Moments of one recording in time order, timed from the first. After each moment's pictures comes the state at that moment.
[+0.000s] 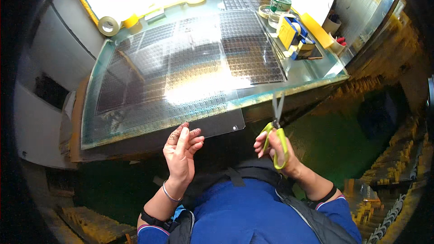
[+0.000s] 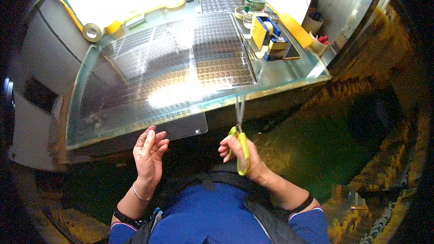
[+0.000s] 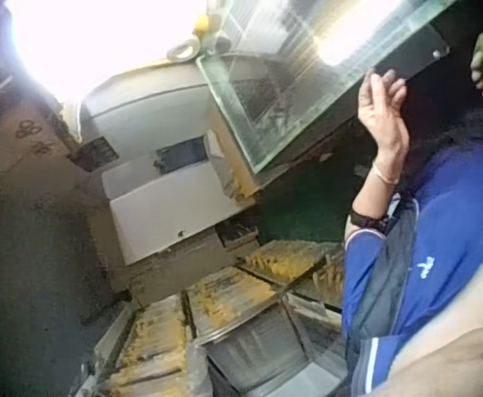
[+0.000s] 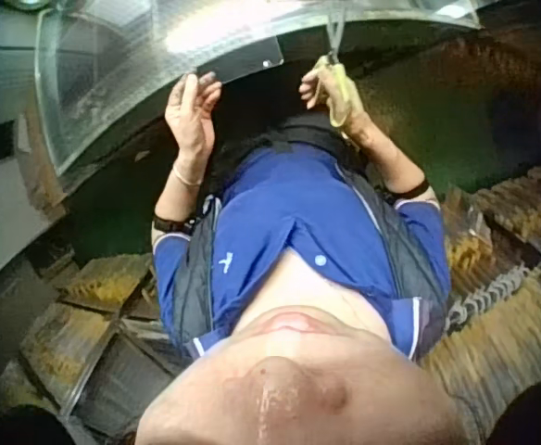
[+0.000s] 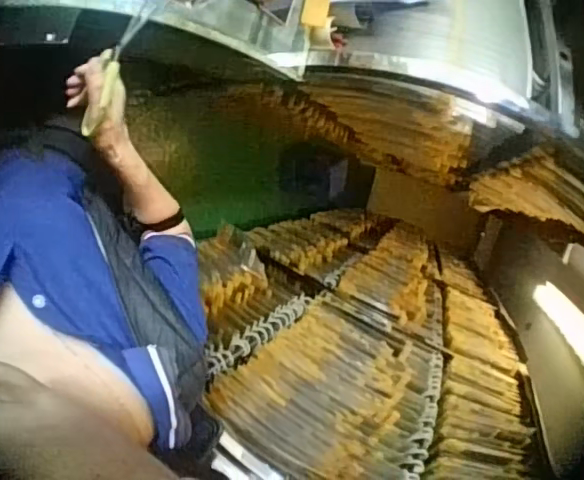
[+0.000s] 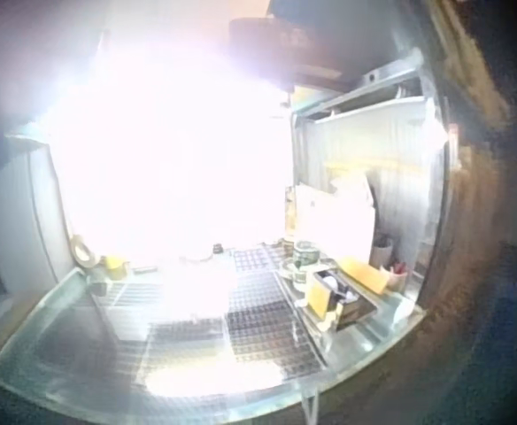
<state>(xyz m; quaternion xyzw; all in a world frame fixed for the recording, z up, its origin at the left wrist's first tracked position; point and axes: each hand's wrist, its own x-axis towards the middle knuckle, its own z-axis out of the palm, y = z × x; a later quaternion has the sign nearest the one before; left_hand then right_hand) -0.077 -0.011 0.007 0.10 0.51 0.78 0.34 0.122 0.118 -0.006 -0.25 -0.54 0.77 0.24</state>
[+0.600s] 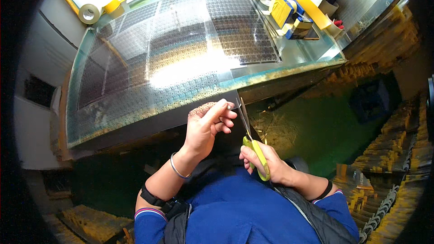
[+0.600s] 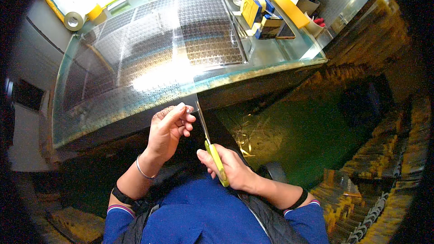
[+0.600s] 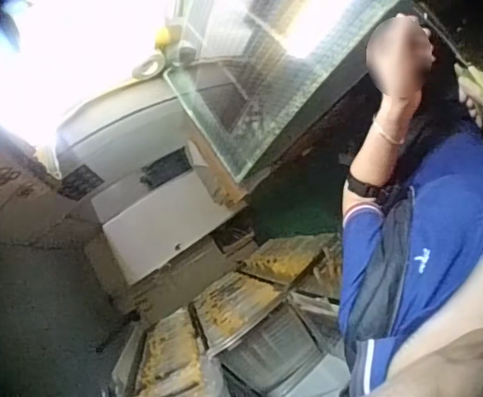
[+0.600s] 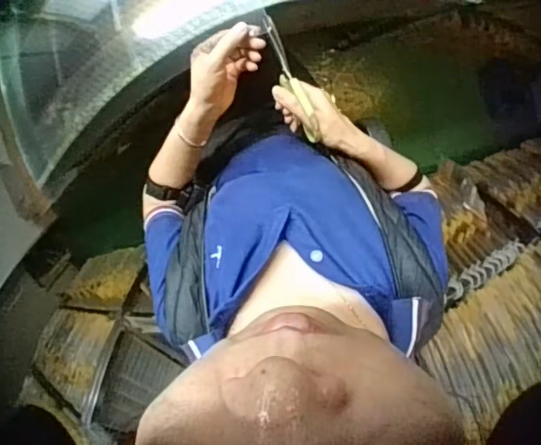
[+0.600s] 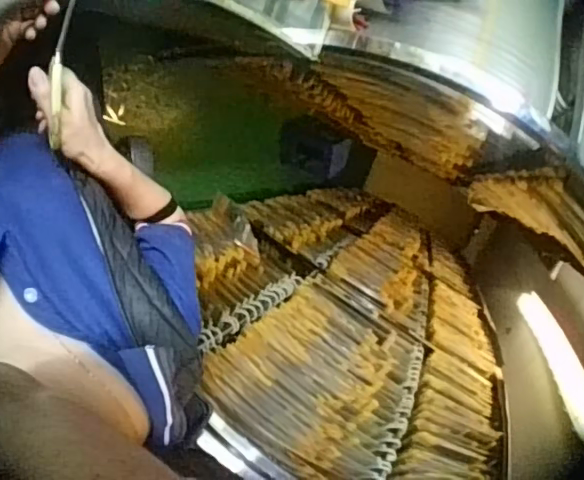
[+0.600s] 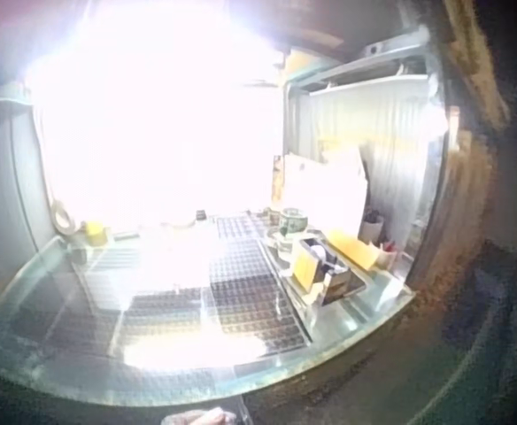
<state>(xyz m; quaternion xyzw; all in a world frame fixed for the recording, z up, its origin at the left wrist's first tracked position) -0.050 0.052 0.009 0.17 0.47 0.65 0.56 0.125 0.082 0.007 -0.35 -0.58 0.73 0.07</state>
